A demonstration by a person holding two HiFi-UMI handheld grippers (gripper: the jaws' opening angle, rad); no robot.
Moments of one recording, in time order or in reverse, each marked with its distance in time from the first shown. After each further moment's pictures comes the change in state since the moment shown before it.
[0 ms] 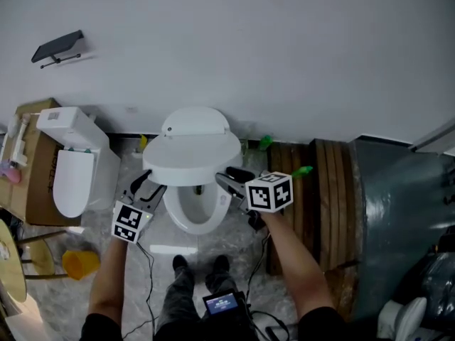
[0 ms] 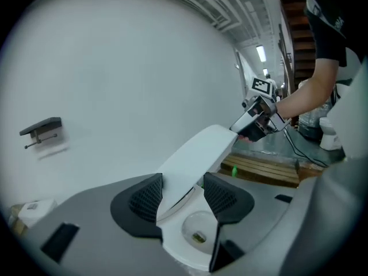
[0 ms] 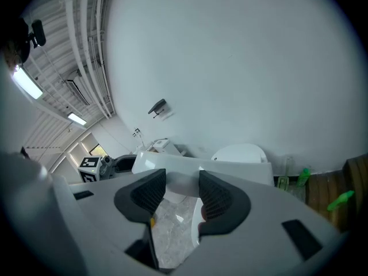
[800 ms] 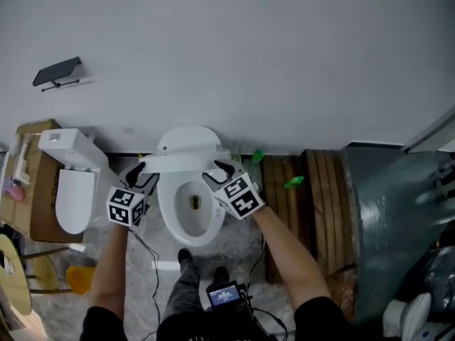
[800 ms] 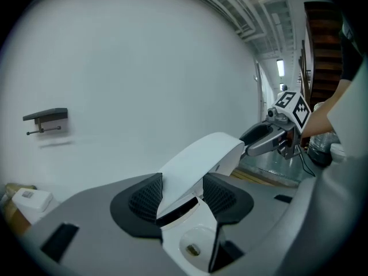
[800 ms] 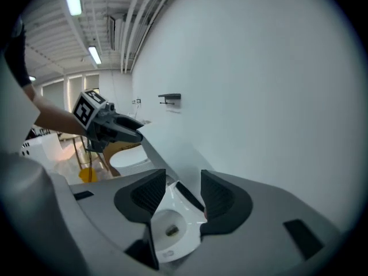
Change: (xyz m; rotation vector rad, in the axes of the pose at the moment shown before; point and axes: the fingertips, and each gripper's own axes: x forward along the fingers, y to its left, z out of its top) left arm 0.027 0.058 0.051 -0.181 -0.021 0.039; right arm 0.009 0.010 0.059 -0.607 0.010 -0.240
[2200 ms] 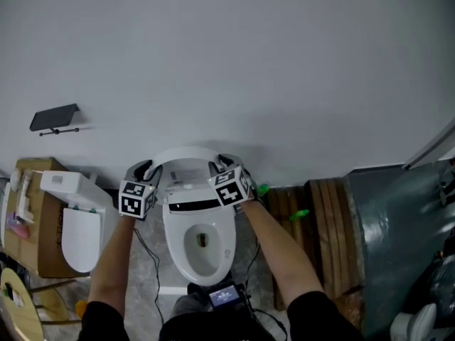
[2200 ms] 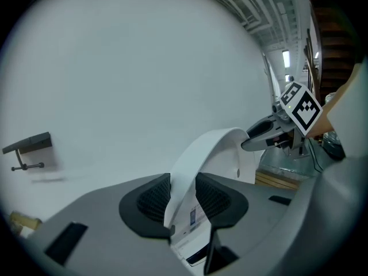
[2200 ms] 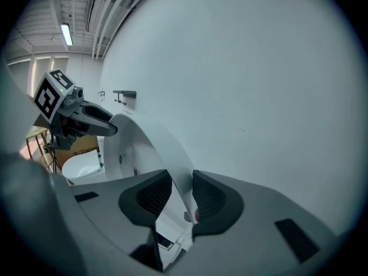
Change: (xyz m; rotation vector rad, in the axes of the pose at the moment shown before) left arm 0.123 0.128 0.117 0.069 -0.003 0.077; right arm 0.102 -0.164 0.116 0.022 0.029 -0.315
